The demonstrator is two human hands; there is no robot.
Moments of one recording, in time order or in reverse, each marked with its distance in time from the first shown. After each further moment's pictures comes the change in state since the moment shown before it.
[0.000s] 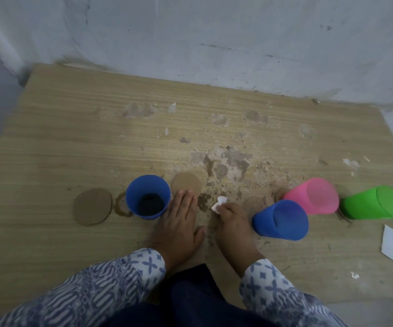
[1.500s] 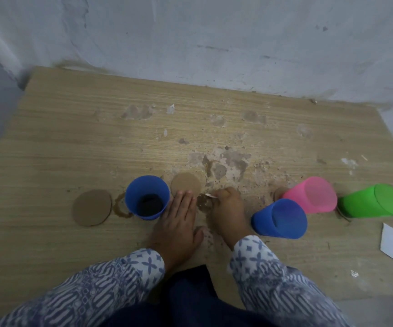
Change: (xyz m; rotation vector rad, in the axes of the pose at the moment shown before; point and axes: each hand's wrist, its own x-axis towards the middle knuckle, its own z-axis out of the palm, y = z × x) left_hand 0.000 0.000 -0.002 -0.008 -0.042 -0.013; right_hand 0.047 -0.015 -0.004 -0.119 0.107 -0.008
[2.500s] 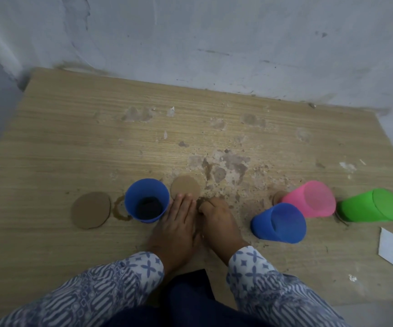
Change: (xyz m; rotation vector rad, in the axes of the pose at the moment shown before) left_hand 0.000 0.000 -0.004 -0.034 -0.023 0.000; right_hand -0.019 -0.001 0.017 0.007 -0.047 -0.248
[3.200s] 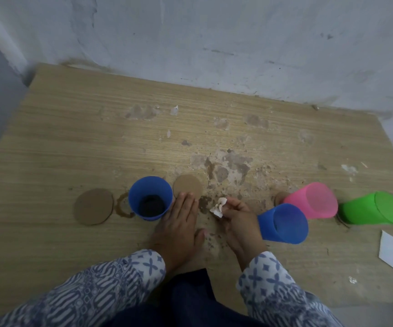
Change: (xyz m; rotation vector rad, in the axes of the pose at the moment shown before) left_hand 0.000 0.000 0.004 0.015 0.033 0.004; right_hand -0.001 -0.001 -0.036 1.503 0.158 1.007
